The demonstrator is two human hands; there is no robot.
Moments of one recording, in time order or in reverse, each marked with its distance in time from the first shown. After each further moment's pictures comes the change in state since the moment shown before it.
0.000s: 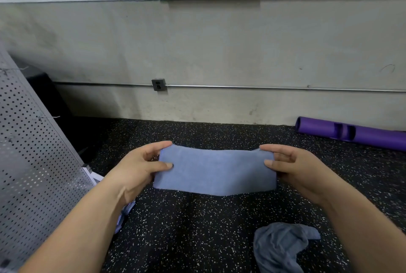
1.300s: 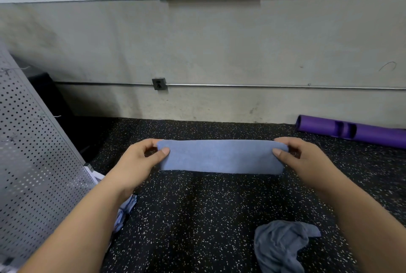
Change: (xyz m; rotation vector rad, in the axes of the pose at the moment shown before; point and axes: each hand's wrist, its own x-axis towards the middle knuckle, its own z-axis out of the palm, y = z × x) left_hand -0.008 0.007 -0.001 0.417 0.088 0.233; right_hand 0.005 0.004 -0.021 -0.507 0.177 -0.246
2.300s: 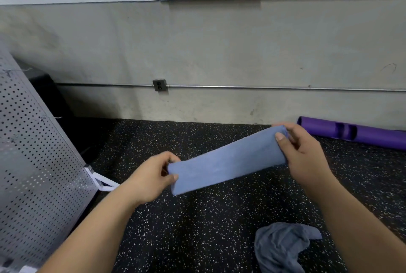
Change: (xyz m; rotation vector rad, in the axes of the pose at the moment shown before) left_hand 0.009 -0.029 0.013 0.500 -0.186 0.065; right_hand -0.006 -0.035 0.021 0.240 0.180 -0.140
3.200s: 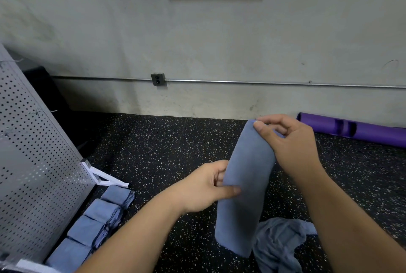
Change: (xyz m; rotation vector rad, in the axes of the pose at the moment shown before) left_hand -0.005 0.089 0.085 -0.654 -0.445 0.173; right_hand 0.004 -0.025 0.028 0.079 0.061 -0.026
